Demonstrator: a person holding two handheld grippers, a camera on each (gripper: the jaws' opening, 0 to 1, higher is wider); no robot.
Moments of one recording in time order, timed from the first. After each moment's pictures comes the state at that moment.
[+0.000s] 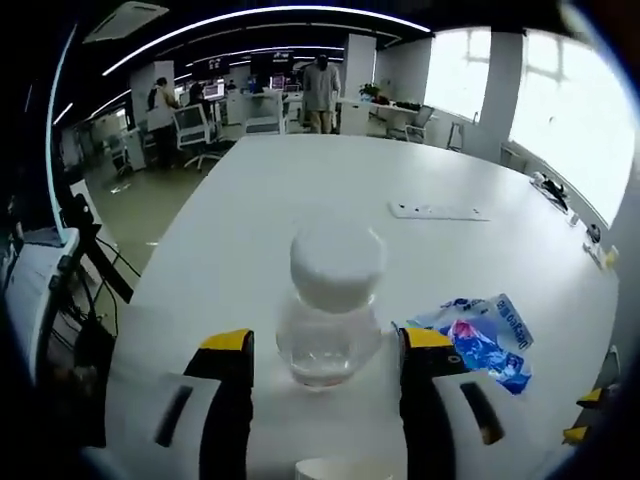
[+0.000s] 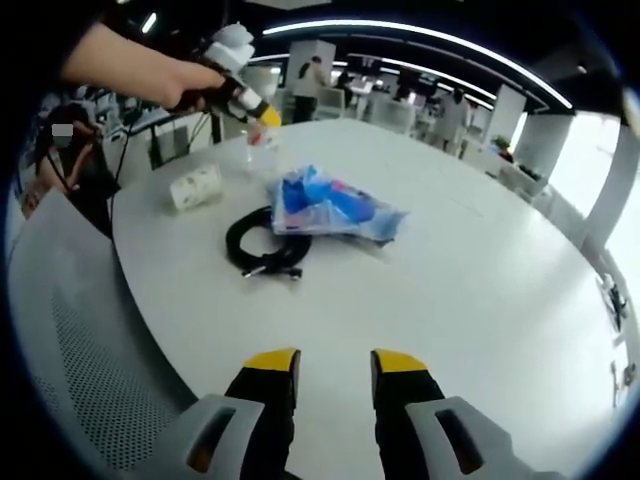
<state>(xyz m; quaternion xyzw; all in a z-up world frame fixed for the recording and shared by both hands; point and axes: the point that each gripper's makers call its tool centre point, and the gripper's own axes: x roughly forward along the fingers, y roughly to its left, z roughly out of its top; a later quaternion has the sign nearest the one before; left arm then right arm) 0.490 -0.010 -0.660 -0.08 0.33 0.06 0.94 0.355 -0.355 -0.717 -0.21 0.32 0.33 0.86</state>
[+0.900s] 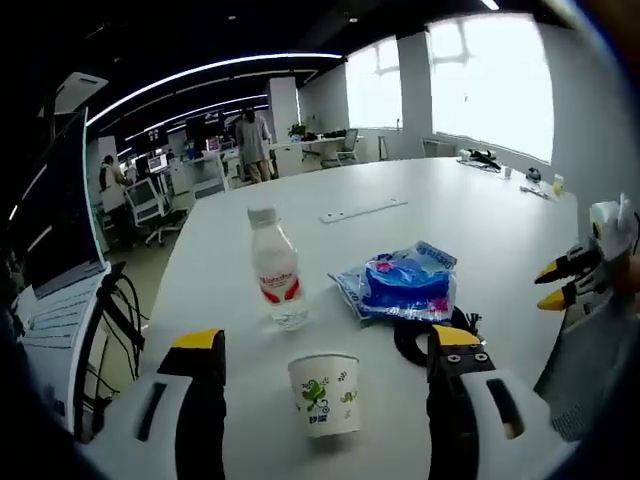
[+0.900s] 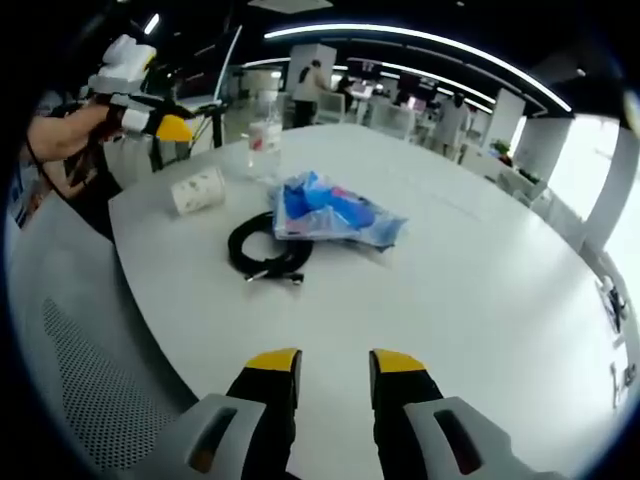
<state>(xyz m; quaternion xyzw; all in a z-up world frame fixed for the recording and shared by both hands) 0.351 -0.061 -0.619 0.09 0.21 -0.07 0.97 0.354 -0.353 -0.712 -0.21 0.31 0.33 0.86</state>
